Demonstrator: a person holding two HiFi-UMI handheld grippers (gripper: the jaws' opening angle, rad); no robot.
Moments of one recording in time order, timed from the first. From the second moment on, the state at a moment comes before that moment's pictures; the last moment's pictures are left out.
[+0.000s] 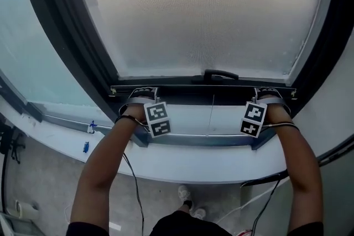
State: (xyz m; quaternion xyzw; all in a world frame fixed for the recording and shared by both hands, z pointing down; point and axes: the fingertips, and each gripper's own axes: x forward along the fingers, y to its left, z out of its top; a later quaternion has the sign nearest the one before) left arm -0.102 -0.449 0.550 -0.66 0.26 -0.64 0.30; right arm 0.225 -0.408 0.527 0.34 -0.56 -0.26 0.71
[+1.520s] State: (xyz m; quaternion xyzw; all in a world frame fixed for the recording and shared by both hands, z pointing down) left arm -0.081 -0.280 0.403 -0.85 0.50 -0.12 0.10; right arm 0.132 -0.241 0.384 0.62 -0.75 -0.18 0.15
